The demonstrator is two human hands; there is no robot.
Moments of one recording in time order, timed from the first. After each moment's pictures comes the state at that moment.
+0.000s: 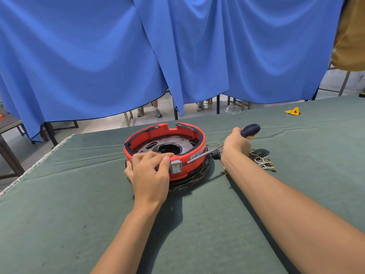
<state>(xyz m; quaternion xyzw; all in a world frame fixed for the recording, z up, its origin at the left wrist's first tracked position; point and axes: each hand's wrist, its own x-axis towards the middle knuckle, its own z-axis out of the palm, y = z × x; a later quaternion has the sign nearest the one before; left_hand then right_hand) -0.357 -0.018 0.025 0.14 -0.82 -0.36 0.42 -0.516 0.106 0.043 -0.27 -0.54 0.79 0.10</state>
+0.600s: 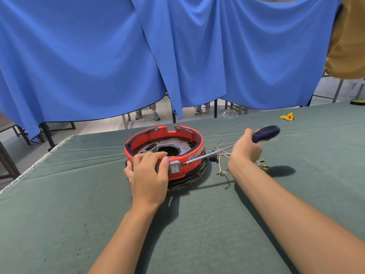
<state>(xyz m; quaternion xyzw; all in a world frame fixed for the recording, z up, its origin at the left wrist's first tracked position) -0.355 -0.021 0.022 0.12 -0.84 -0.32 0.42 -0.489 0.131 0.054 -0.26 -0.50 0.81 0.16</state>
